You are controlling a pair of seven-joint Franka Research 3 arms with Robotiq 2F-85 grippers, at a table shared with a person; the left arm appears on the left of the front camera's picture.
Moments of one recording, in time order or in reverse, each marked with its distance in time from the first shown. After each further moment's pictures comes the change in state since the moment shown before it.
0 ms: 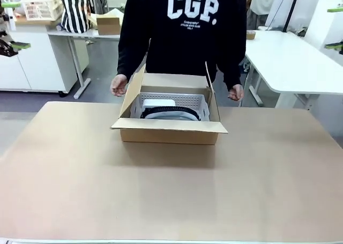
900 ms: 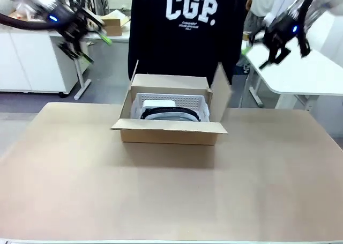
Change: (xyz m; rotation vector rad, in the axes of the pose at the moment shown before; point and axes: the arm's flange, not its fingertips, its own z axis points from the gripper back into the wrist) left arm 0.104 -0.046 -0.147 0.684 -0.159 0.038; right arm 0.084 0.050 -0.179 -0.618 -0.079 0.189
